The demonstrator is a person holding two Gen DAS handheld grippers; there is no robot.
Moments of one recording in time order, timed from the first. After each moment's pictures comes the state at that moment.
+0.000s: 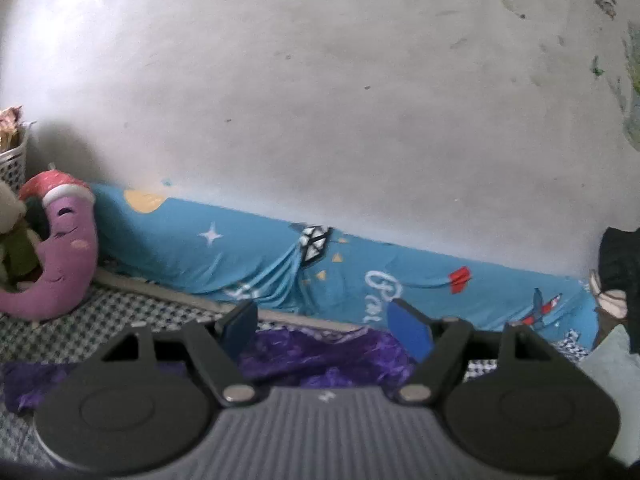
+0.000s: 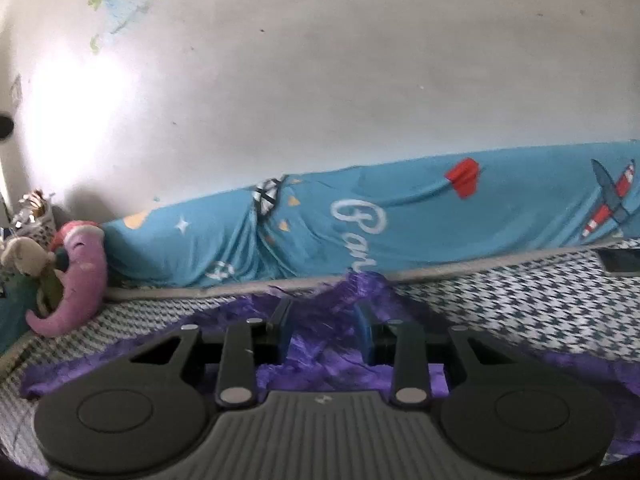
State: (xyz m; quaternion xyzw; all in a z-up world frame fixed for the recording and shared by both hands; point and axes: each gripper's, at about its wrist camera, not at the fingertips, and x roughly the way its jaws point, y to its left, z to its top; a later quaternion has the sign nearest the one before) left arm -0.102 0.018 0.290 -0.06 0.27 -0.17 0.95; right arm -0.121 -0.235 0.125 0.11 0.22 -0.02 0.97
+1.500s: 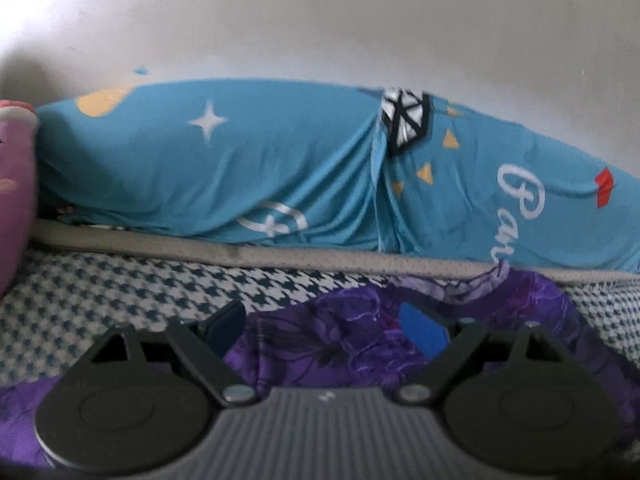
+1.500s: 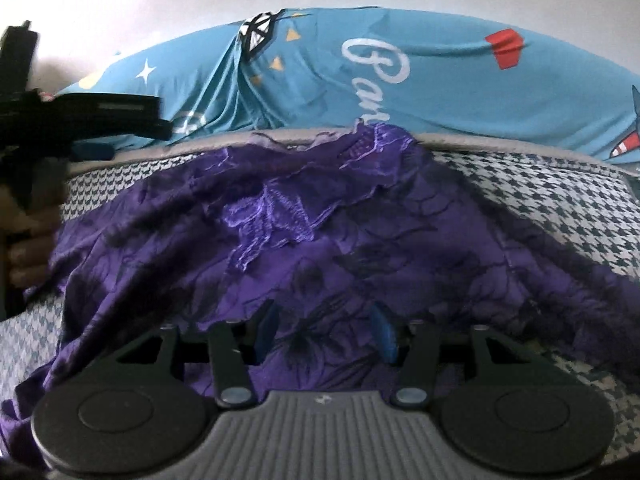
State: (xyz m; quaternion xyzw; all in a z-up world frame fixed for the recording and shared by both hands) left arm 0.103 0.001 0.035 0.00 0.36 -0.15 0.92; right arm -0.047 -0.196 0.060 0.06 0.42 -0.03 0.91
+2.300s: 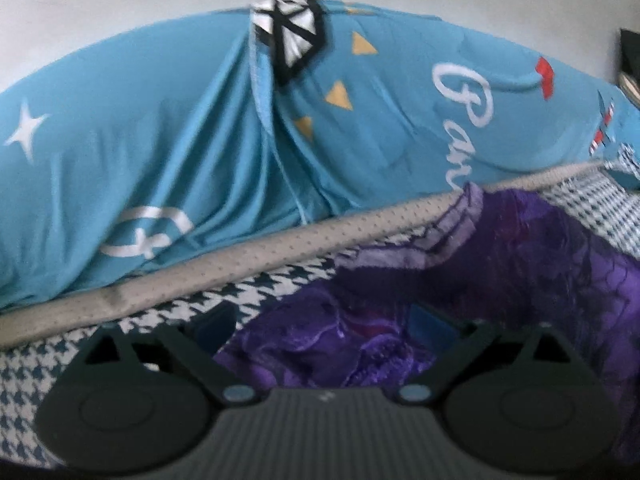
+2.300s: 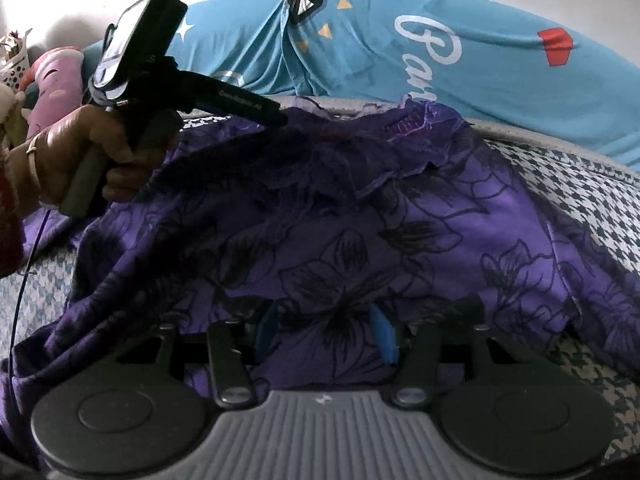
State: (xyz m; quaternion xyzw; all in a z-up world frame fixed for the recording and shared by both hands) left arm 0.177 -0.038 -0.025 0.12 0.38 -0.32 0.86; right arm -0.043 -0.172 0.045 0.03 0.44 0.01 0.90
